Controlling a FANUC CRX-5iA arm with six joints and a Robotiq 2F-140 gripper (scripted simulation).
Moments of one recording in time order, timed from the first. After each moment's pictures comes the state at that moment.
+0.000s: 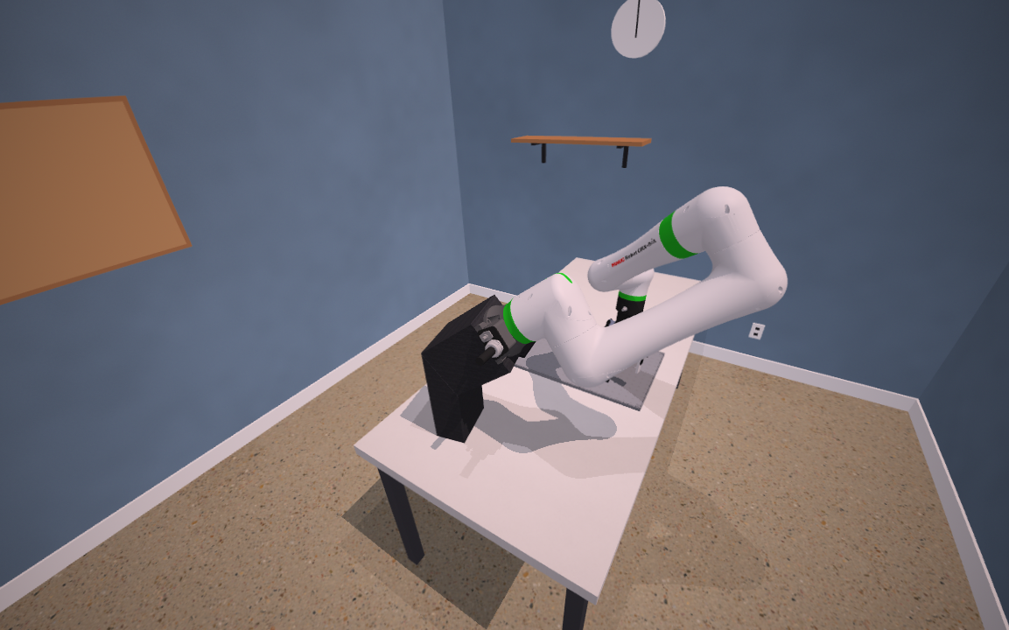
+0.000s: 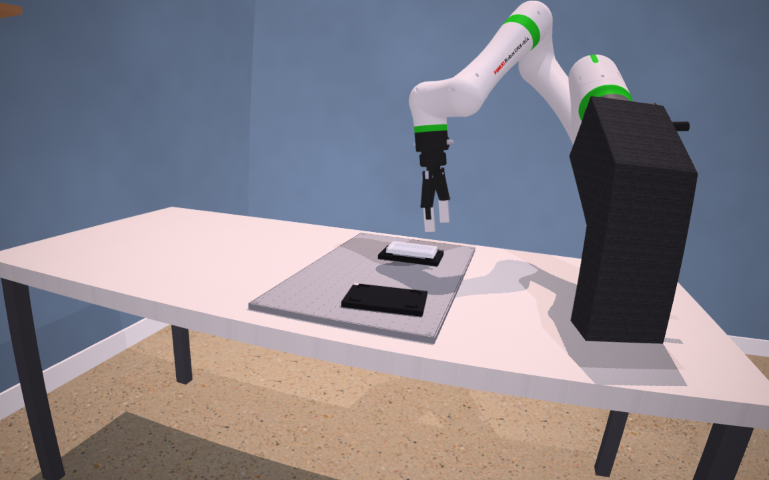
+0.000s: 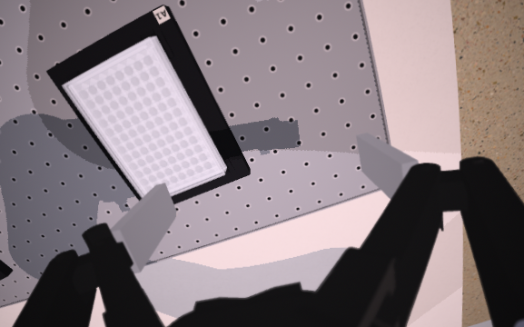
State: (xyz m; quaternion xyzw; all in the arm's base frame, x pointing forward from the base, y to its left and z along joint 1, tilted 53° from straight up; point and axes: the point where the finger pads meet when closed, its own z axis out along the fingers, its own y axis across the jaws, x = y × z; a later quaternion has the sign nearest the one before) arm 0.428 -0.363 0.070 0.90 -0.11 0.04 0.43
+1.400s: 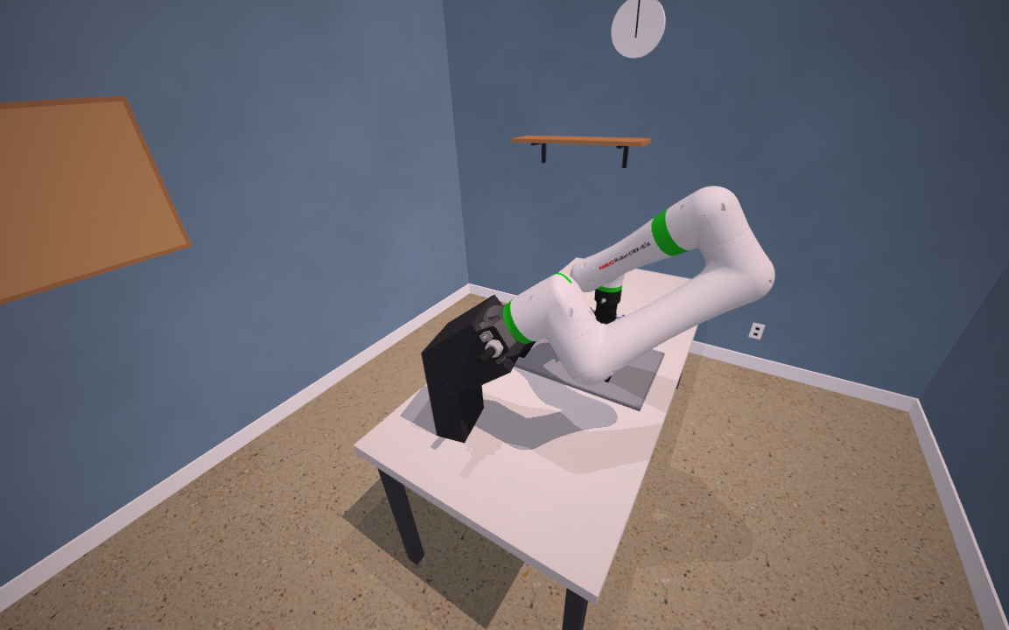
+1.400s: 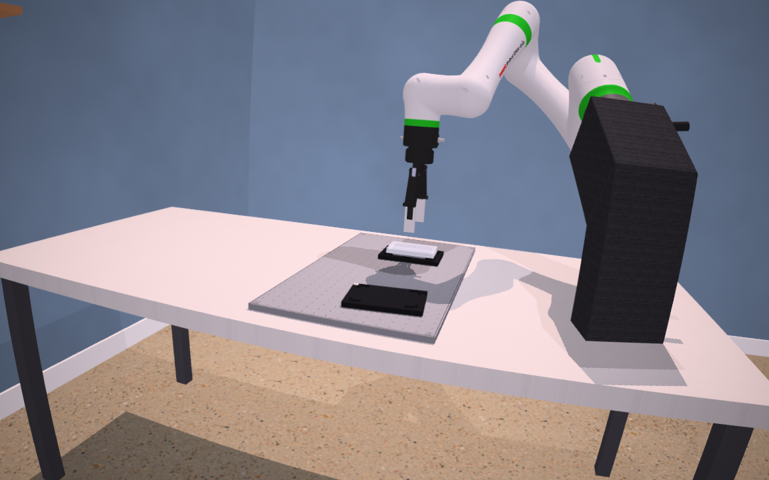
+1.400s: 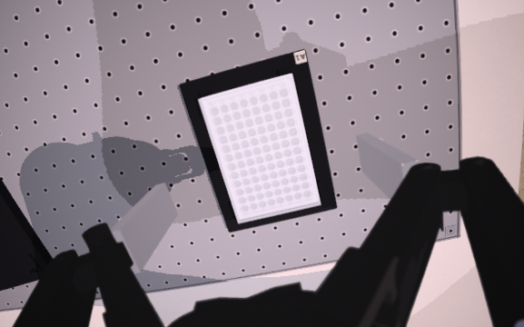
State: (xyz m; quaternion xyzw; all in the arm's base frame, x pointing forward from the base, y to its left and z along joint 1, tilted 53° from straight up) arm 0.485 -0.301 0.020 0.90 -0.01 0.08 0.44
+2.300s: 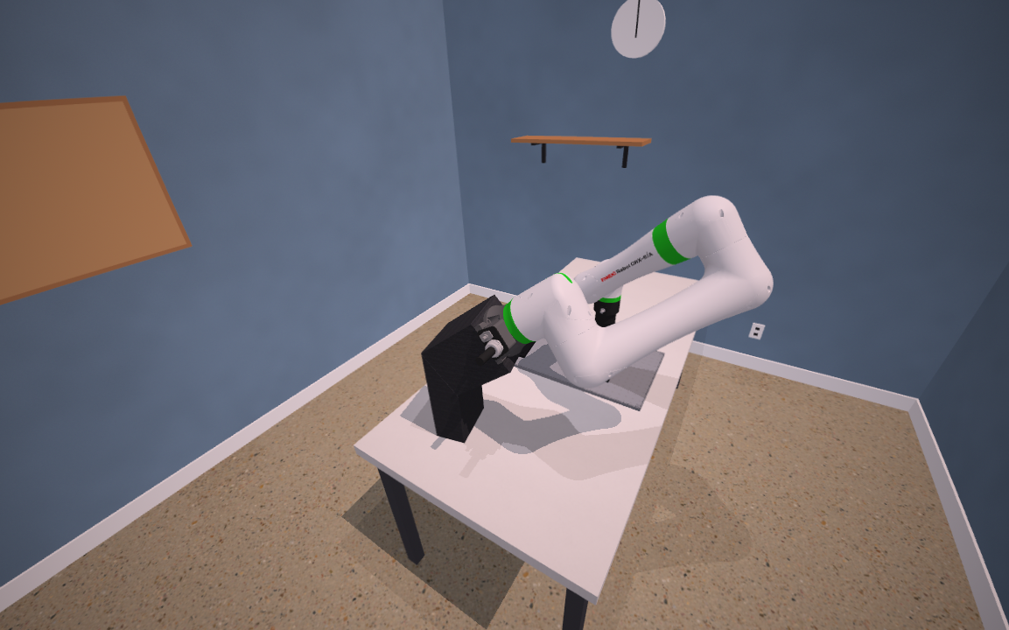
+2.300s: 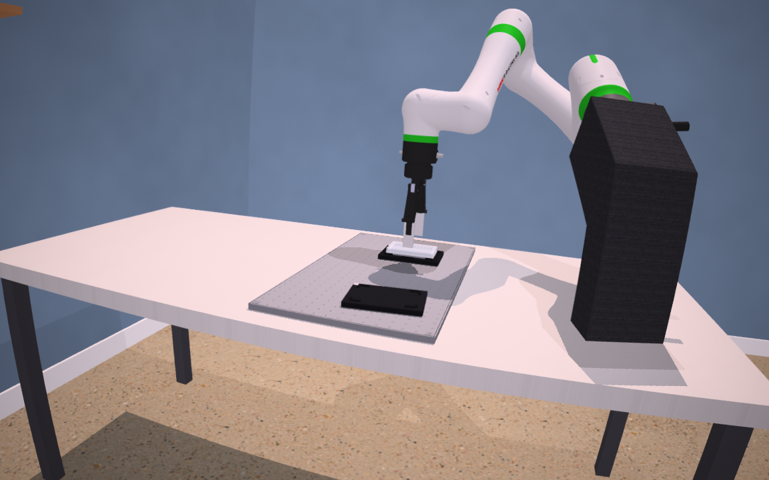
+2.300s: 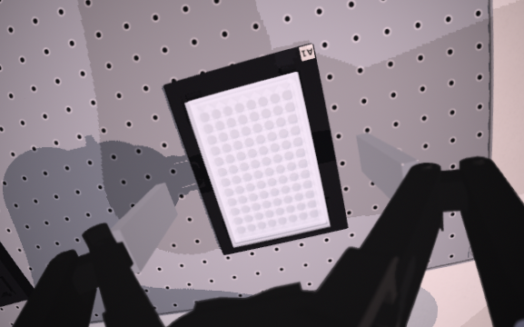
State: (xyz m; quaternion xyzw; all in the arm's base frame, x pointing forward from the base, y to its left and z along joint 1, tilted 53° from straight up) arm 0.491 -0.333 -0.004 0.90 -0.01 0.08 0.44
